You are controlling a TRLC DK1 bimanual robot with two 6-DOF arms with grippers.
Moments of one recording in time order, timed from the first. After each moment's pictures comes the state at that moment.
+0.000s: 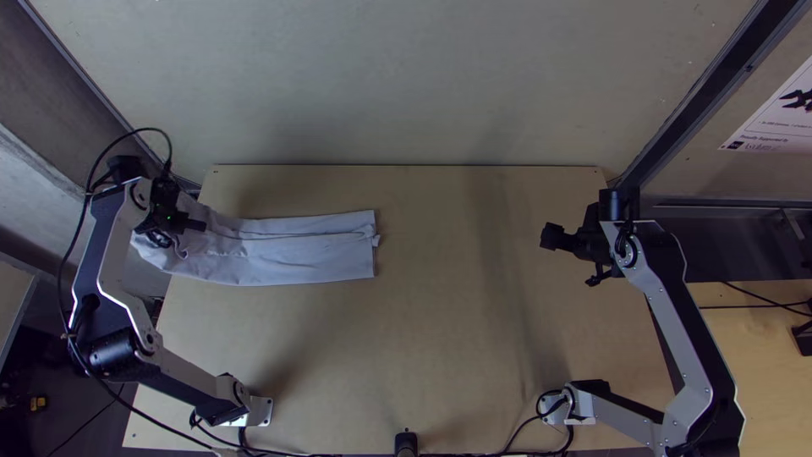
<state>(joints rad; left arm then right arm) 0.40 1.62 1.54 -0.82 -0.19 0.57 0.09 1.23 1.18 -0.90 -0.01 0.31</state>
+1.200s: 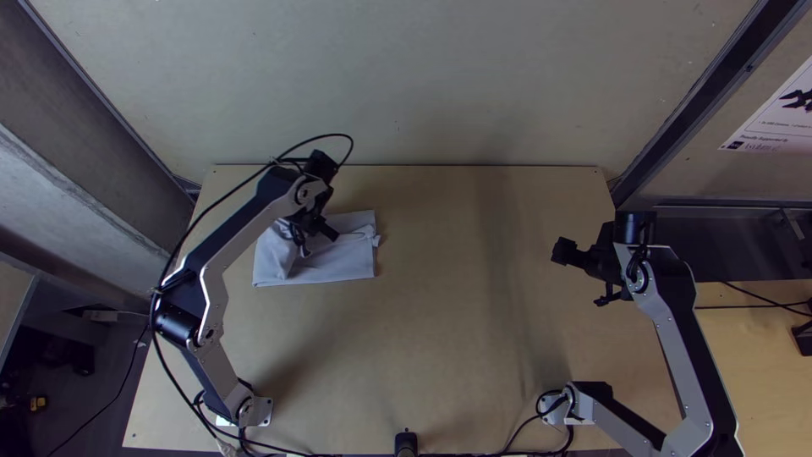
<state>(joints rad) -0.40 1.83 1.75 -1.14 -0.38 0.14 0.01 1.09 1.04 -0.87 -0.02 0.31</state>
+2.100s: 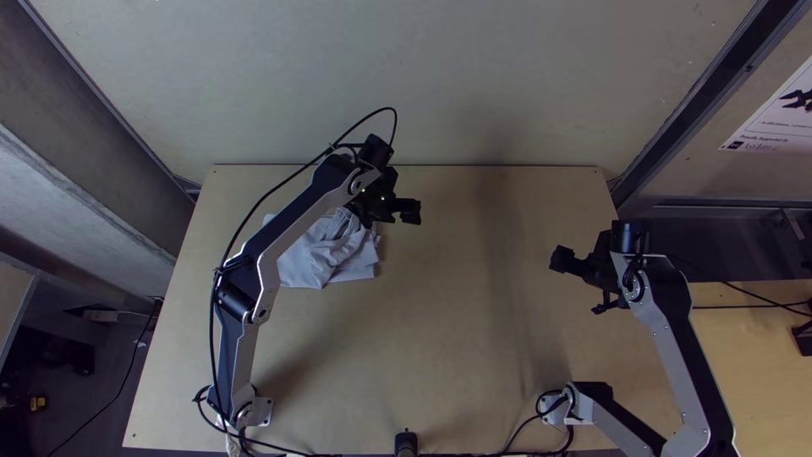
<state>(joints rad) -0.56 2.10 2.19 -1.06 0.34 -0.34 0.01 1.05 0.97 -0.85 -0.02 0.31</state>
